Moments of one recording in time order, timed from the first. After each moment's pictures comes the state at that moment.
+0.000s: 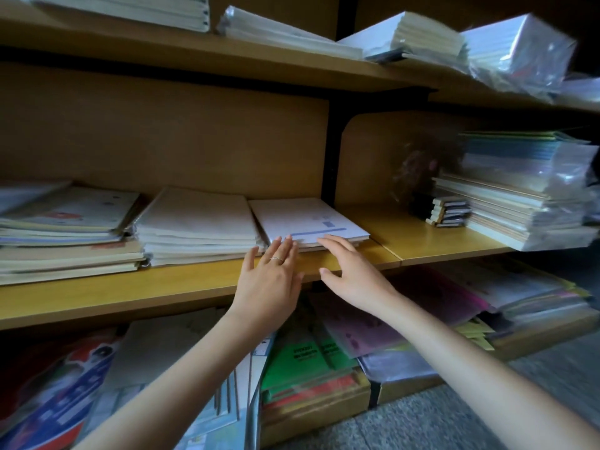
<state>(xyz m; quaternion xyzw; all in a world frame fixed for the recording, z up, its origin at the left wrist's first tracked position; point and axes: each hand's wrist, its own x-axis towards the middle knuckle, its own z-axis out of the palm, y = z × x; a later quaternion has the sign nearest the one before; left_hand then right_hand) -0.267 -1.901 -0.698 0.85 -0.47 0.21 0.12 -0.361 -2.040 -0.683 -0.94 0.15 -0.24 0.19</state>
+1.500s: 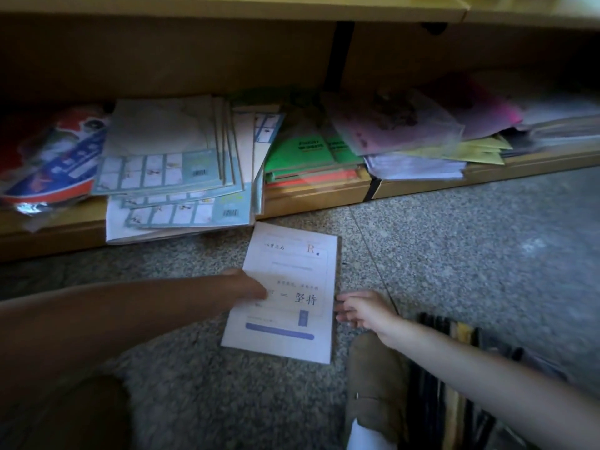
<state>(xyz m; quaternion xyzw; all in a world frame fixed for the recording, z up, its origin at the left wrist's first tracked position) -0.344 -1.788 -0.987 0.81 0.01 -0.50 0.31 -0.540 -1.945 -0.982 -0.62 0.50 0.07 0.60</state>
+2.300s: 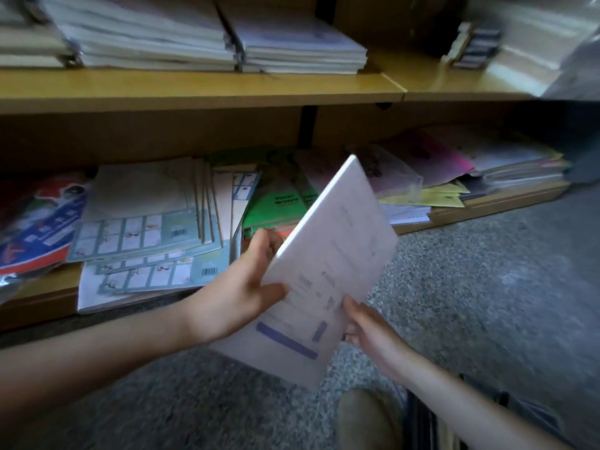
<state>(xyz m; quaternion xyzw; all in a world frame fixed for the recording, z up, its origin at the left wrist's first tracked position) -0.374 -1.795 -0.794 0.70 -0.48 -0.29 0.44 -0.535 -1.965 -0.919 -0.59 0.34 -0.07 0.73</state>
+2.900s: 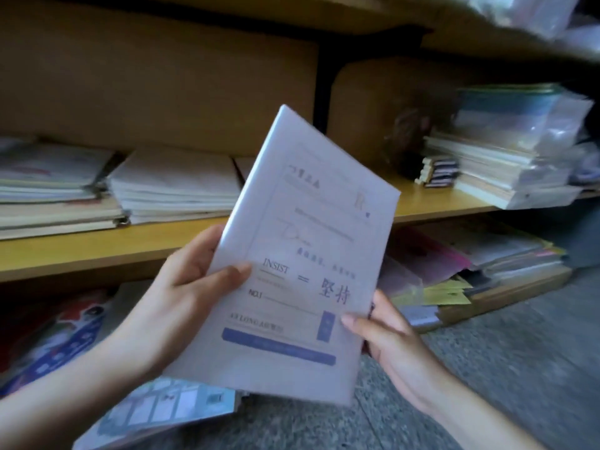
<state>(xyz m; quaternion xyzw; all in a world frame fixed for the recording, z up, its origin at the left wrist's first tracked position) -0.342 -1.788 -0.665 0.61 -0.39 -0.17 0.67 -0.480 -1.971 -0.746 -0.61 0.12 -0.23 0.75</state>
